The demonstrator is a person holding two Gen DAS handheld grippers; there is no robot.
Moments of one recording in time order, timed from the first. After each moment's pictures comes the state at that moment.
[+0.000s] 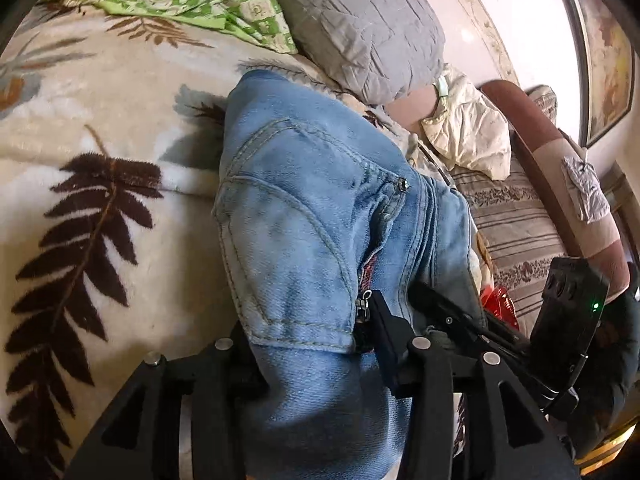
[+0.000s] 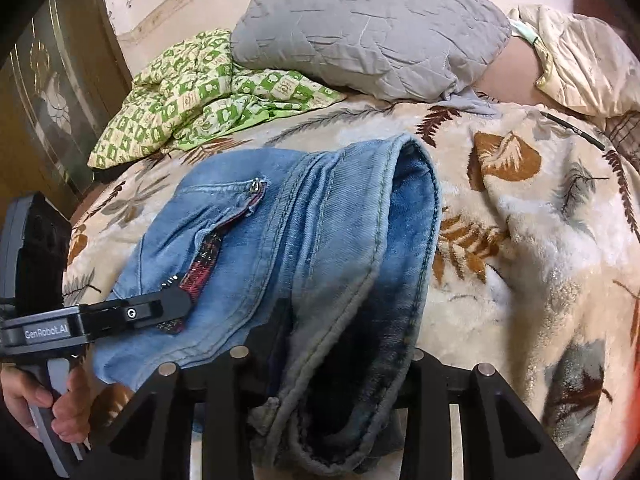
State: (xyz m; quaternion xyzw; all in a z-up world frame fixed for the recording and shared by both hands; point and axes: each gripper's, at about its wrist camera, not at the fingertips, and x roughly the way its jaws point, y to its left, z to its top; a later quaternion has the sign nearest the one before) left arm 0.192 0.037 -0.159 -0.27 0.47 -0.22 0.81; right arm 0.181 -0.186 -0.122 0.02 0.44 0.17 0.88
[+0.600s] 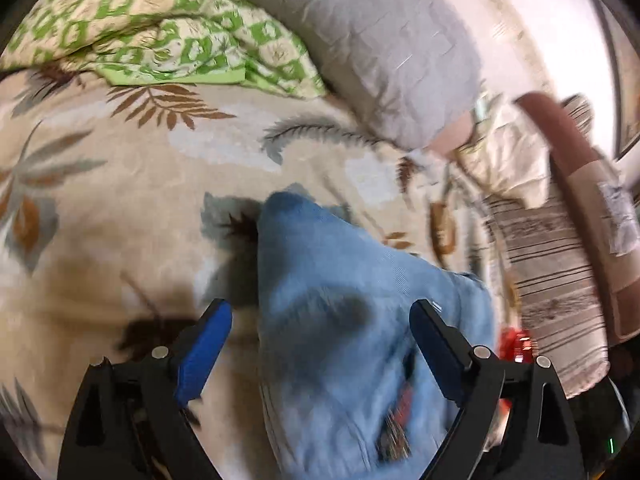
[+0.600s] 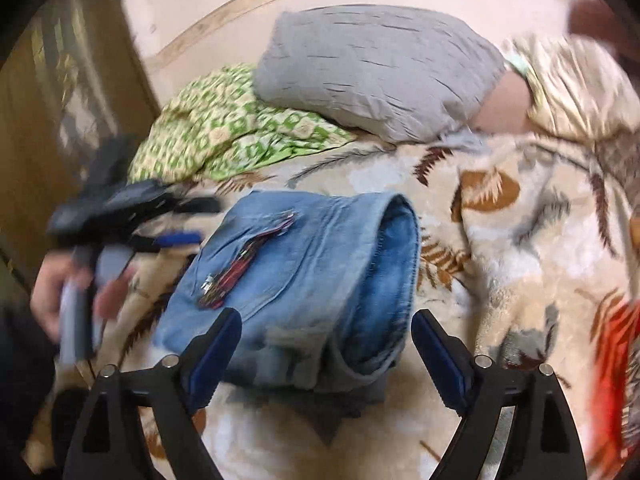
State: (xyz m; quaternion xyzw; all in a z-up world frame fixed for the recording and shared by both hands) left arm 0.273 0.055 -0.106 -0.22 0.51 -0.14 0.82; right arm 0.126 -0.207 -0.063 0.00 0.40 0.20 0.90
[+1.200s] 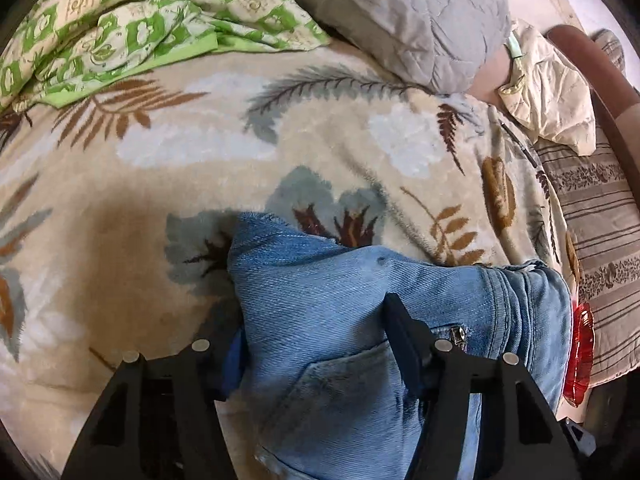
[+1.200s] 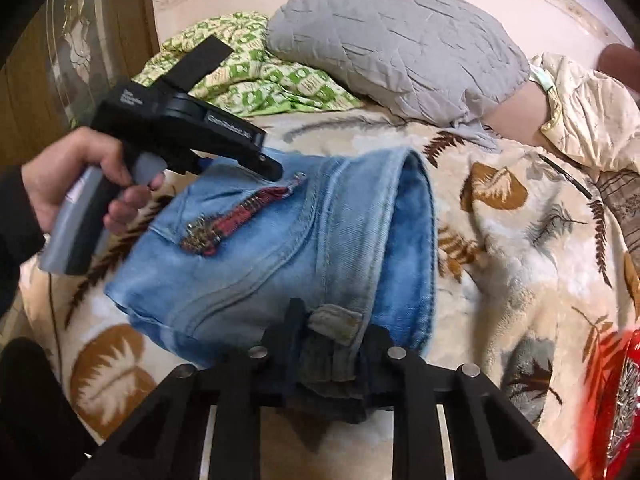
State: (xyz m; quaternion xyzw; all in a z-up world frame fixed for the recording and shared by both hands) left arm 0.325 0.021 -0.134 -0.12 0.57 -0.13 0.80; right arm 0.138 -0.180 -0.102 -0.08 0.43 0.17 0.88
